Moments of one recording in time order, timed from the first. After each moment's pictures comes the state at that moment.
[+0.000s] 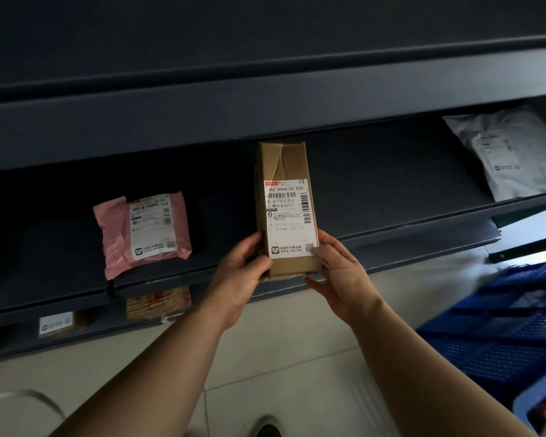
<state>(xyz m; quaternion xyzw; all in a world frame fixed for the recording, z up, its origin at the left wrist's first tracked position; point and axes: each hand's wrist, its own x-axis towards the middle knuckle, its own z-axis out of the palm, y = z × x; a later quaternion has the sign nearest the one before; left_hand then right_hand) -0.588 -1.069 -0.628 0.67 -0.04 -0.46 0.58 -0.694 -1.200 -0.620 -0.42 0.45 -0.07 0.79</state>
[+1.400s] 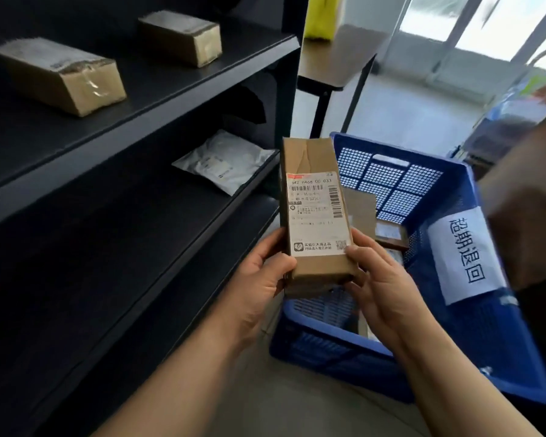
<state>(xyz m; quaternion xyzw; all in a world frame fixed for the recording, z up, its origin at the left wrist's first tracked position) -0.873 -1.203 -0.453 0.45 -0.36 -0.67 0.47 -1.040 -1.206 -0.433 -0.31 0.51 -0.50 0.62</state>
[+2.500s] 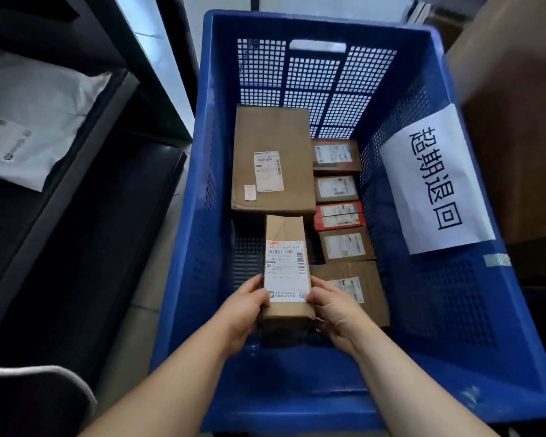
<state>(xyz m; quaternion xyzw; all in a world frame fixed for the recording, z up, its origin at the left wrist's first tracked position) -1.063 -1.363 -0.699 0.60 -0.25 -0.75 0.12 -1.214 -1.327 -0.675 -0.02 0.64 -0.34 0.69</state>
